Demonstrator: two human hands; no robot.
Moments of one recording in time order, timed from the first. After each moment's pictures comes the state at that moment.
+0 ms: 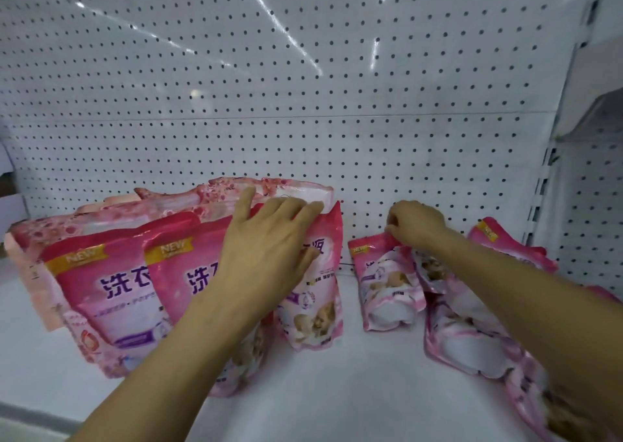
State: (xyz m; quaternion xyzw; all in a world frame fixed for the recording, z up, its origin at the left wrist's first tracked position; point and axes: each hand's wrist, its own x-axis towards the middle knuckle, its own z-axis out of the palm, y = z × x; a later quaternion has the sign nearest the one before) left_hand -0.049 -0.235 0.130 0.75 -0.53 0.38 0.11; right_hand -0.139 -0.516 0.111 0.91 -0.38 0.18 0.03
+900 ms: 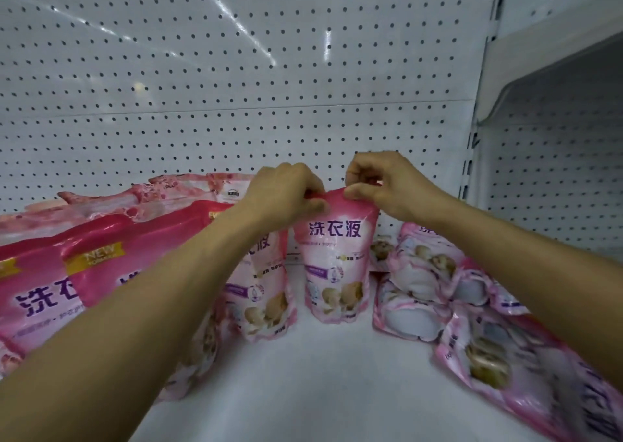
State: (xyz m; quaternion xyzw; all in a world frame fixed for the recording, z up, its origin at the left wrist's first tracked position) left_hand -0.067 -0.326 0.180 0.74 -0.64 0.17 0.14; right_hand -0.221 -0.448 0.170 0.90 -0.15 0.36 -0.20
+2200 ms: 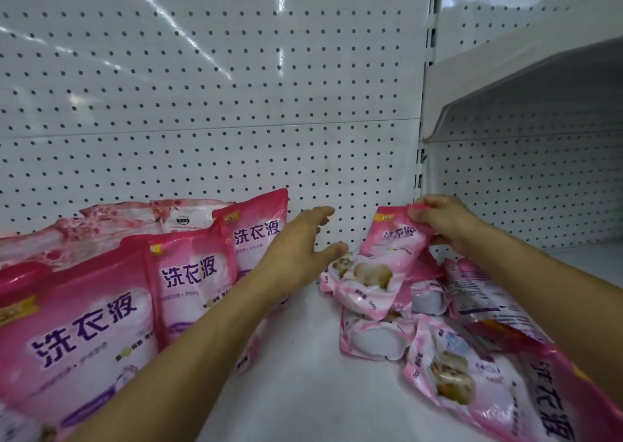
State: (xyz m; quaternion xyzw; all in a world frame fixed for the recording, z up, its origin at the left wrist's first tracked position) left_hand -0.110 -0.367 0.124 0.66 -0.68 -0.02 0.34; right_hand -0.317 -0.534 0.132 0.66 -0.48 0.40 -0.42
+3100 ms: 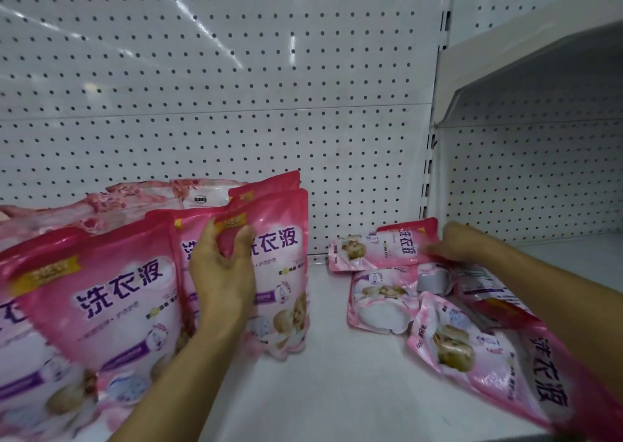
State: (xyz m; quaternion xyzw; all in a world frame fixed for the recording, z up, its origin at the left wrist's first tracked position) left_hand -0.097 -0.285 0.089 0.59 -0.36 0.02 0.73; right_hand -0.331 -0.519 0.096 0.79 -0.60 0.08 -0.11
